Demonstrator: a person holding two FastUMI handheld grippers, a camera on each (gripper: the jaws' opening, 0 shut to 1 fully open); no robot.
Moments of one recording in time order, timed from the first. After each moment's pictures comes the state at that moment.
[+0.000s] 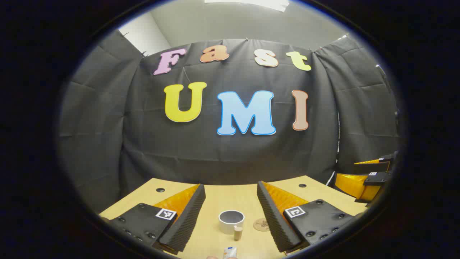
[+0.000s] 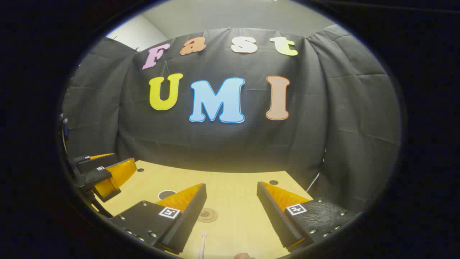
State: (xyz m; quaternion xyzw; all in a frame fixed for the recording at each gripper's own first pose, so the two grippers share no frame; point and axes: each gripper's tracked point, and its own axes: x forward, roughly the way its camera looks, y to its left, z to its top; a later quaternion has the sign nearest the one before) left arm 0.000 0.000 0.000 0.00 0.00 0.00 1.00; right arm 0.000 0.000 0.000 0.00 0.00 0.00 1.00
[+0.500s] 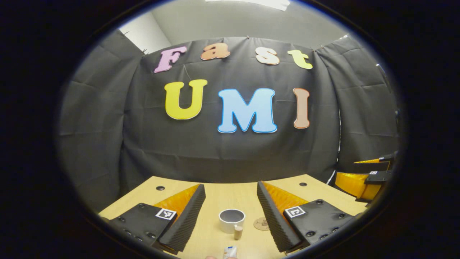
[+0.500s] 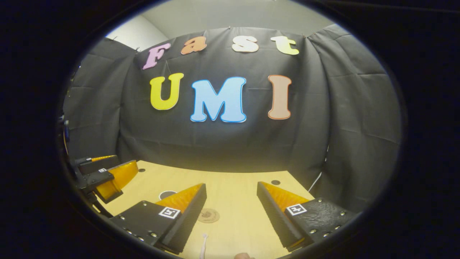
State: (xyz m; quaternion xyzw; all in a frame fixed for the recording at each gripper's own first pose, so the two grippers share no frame) left arm 0.002 0.001 -0.005 0.00 0.01 0.00 1.00; right arm 0.005 0.001 0.000 0.00 0.00 0.00 1.00
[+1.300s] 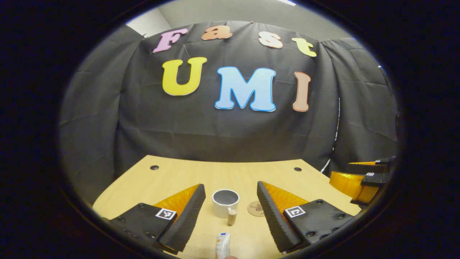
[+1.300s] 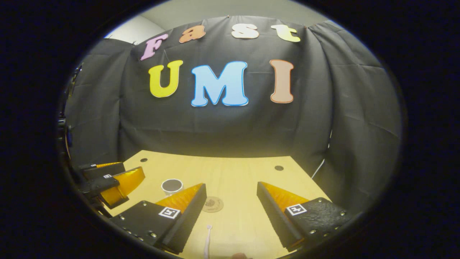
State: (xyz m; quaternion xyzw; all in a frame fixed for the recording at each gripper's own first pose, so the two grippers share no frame) left arm 0.002 -0.006 -0.065 -0.04 0.12 -0.01 0.99; right arm 0.007 0.014 -0.043 0.02 0.08 0.02 1.00
